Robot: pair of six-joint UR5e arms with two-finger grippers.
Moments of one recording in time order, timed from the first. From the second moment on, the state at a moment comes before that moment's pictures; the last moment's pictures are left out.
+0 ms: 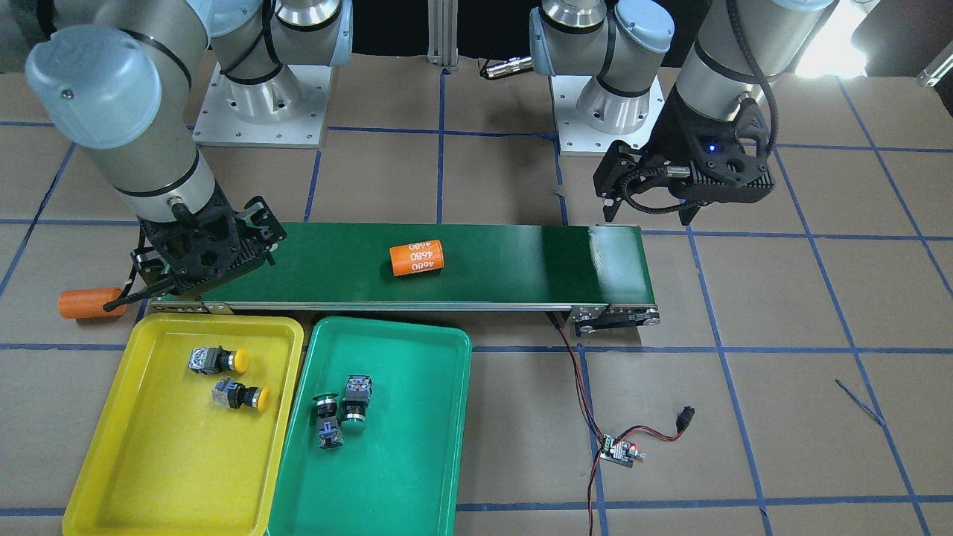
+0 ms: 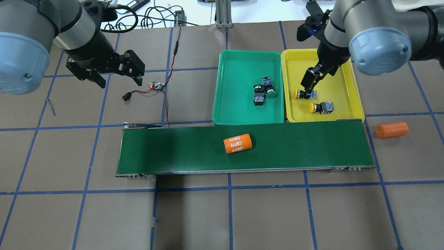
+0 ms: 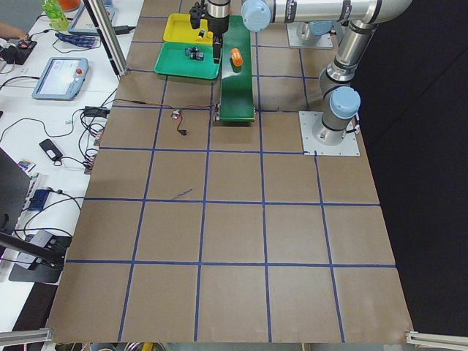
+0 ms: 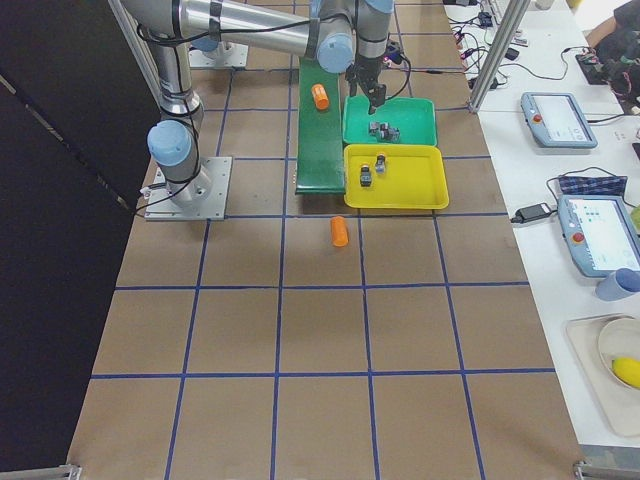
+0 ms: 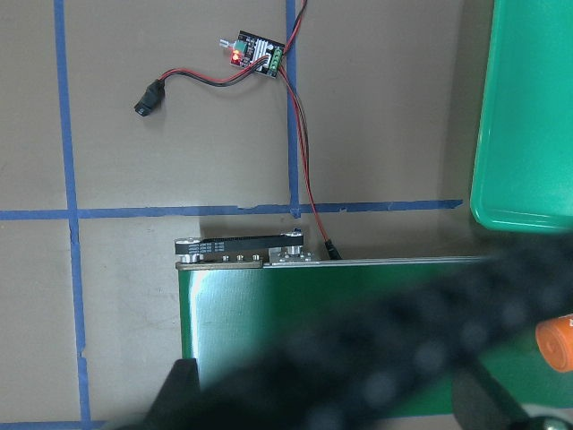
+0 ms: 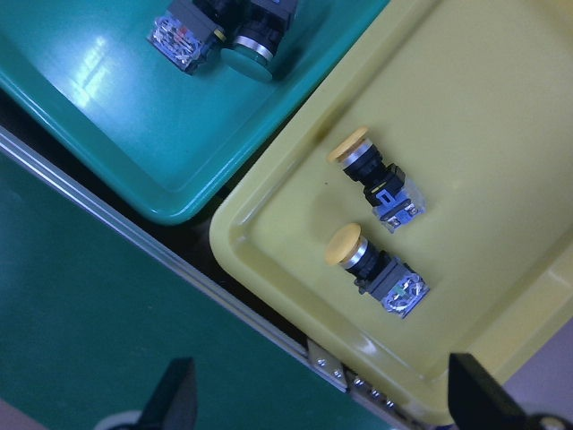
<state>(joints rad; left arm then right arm) -1.55 -1.57 -1.62 -1.46 1.53 0.03 1.60 -1.40 1.57 -1.72 -1.60 -0.50</state>
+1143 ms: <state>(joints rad) -1.55 -1.57 -1.62 -1.46 1.53 0.03 1.60 -1.54 1.46 -1.38 -1.55 0.06</state>
